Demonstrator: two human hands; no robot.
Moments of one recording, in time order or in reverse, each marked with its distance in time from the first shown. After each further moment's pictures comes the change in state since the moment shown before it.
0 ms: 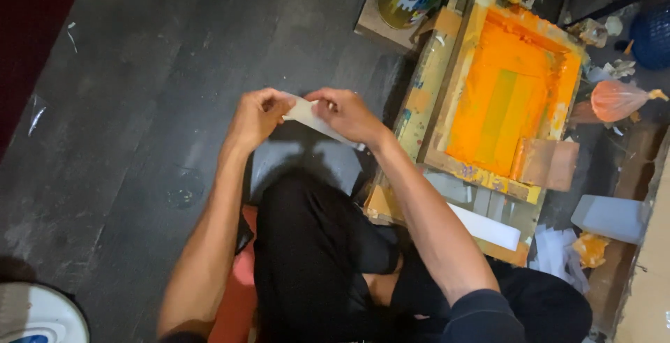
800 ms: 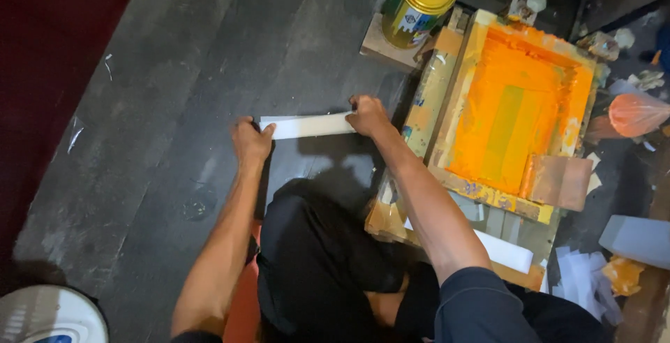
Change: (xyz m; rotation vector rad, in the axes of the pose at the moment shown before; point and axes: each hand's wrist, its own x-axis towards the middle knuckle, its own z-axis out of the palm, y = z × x) left_hand 0.034 -0.116 0.013 0.371 0.461 -0.379; right_hand 0.045 0.175 -0.013 -0.425 0.058 0.510
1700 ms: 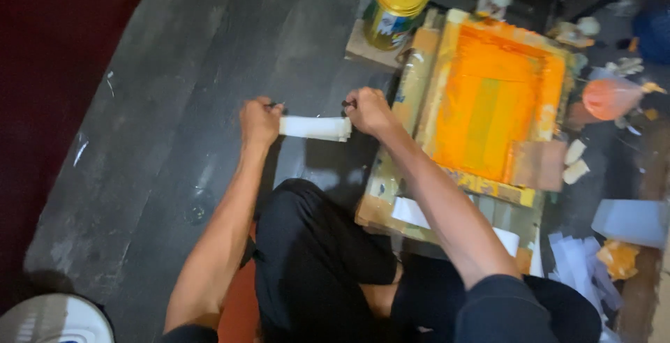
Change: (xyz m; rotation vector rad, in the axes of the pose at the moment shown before) left_hand -0.017 0.099 -0.009 0.015 -0.071 0.259; right_hand -0.055 -0.024 -0.074 0.041 0.081 -0.202
